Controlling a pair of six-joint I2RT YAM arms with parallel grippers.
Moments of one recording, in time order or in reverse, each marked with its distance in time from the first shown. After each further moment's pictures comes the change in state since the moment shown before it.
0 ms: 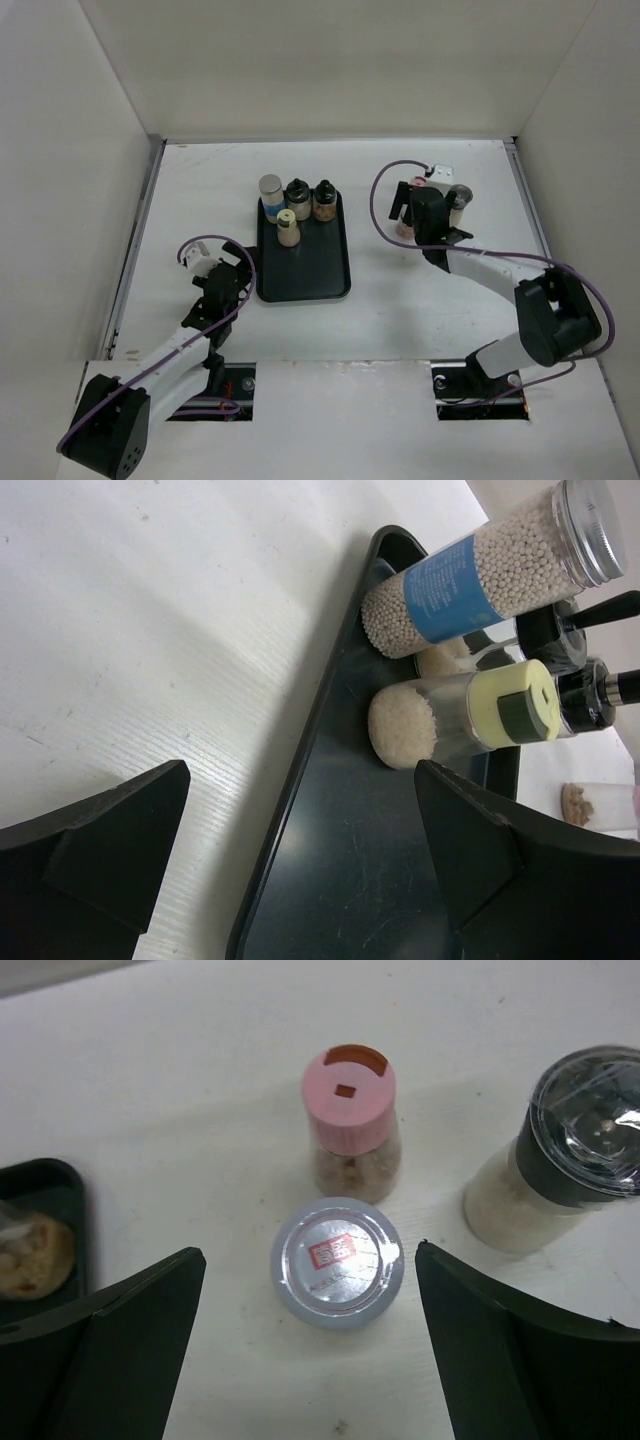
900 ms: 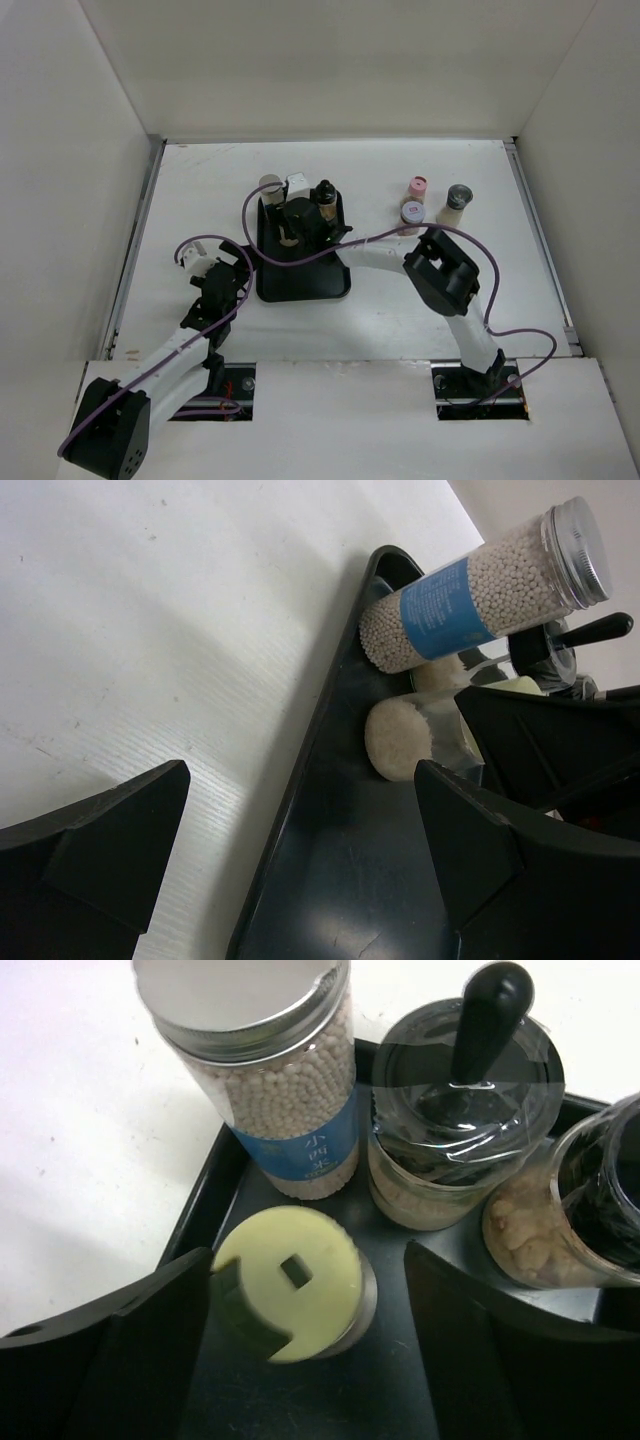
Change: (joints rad) left arm 0.020 -0.017 0.000 0.002 -0.005 0.000; right arm 0.473 0.684 0.691 -0.016 -0.096 -0.069
